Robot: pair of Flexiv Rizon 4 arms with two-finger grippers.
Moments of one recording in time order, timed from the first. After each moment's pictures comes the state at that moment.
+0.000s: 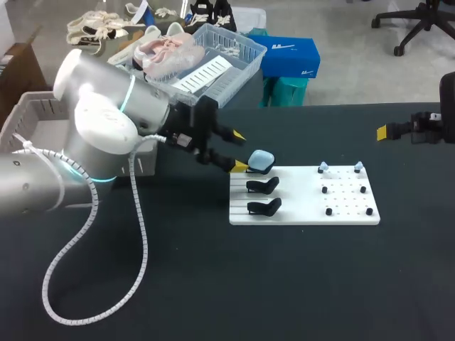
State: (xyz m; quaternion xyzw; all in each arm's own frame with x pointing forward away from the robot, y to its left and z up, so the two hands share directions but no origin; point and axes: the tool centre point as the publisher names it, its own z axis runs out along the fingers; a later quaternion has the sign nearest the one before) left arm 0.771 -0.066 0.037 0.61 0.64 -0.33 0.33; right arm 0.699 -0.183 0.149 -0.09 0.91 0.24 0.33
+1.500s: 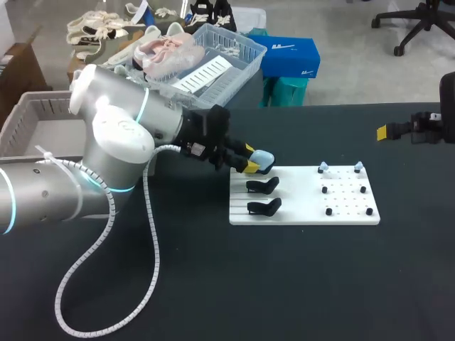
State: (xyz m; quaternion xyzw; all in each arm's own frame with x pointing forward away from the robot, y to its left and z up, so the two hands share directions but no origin) left arm 0.767 -0.091 0.019 0.59 0.64 -0.35 0.33; right arm 0.699 -0.183 0.149 -0.09 0.91 0.24 0.33
